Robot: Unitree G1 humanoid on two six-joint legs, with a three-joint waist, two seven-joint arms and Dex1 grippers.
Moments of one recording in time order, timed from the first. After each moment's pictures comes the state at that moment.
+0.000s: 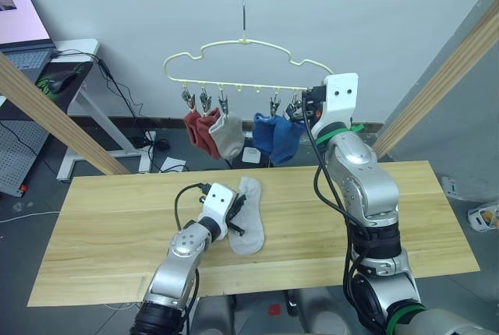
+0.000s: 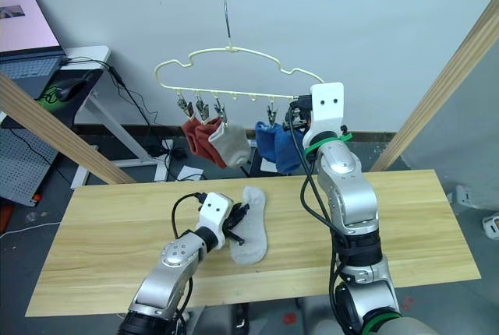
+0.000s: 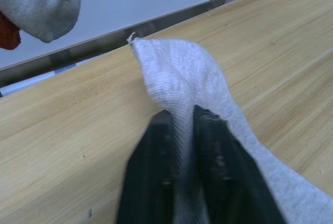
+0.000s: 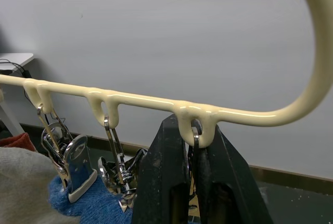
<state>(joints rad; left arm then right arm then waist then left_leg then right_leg) -0.05 0.22 -0.14 -0.01 -0.04 0.26 -0.37 -0.63 0.02 0.02 -0.21 0.06 0.66 0.02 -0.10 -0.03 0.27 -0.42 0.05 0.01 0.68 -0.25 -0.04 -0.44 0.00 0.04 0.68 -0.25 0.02</state>
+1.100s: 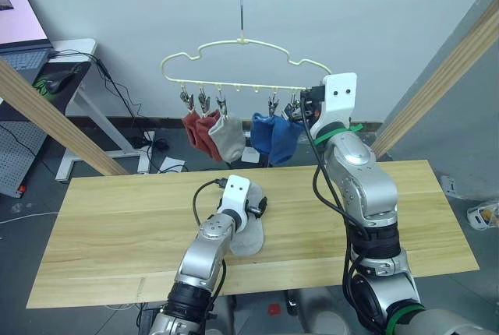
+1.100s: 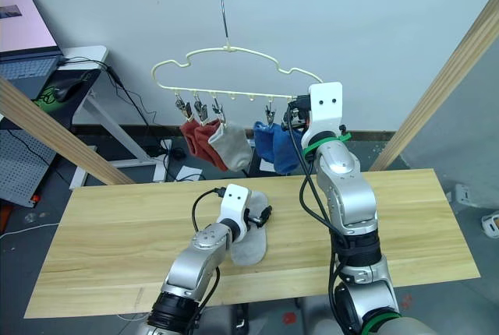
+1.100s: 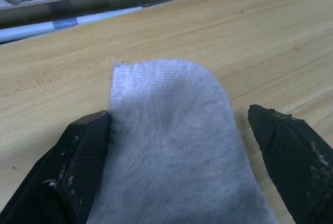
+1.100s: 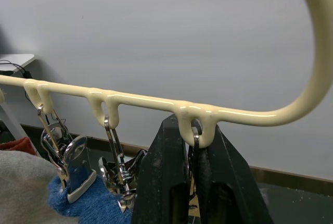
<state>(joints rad) -0.18 0.04 -0.17 0.03 -0.01 0.56 -0.18 -0.63 0.02 0.03 -0.21 0.06 0.65 0.02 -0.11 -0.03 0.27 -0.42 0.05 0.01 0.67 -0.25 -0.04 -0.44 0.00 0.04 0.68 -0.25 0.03</state>
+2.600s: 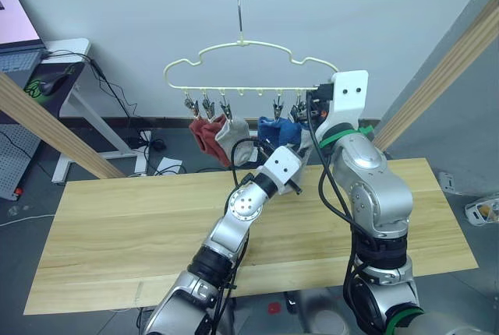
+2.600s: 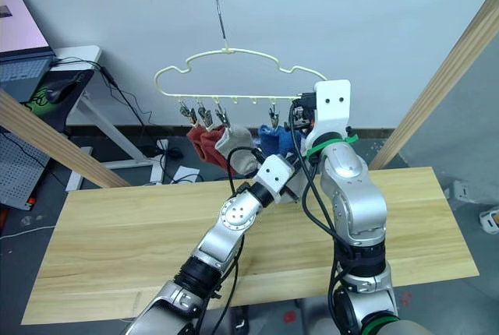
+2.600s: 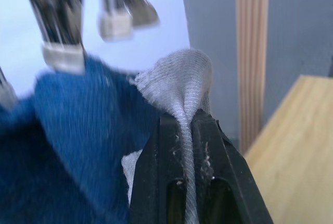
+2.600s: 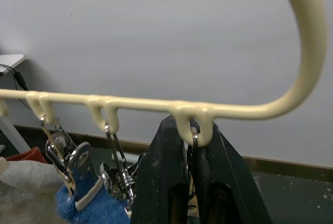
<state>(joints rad) -0.45 0.01 -0.34 0.29 0.15 -0.23 -0.24 -0.61 0.03 0.02 -0.40 0.06 0.84 0.00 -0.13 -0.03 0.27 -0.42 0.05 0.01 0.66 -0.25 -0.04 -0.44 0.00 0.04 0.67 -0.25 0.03</state>
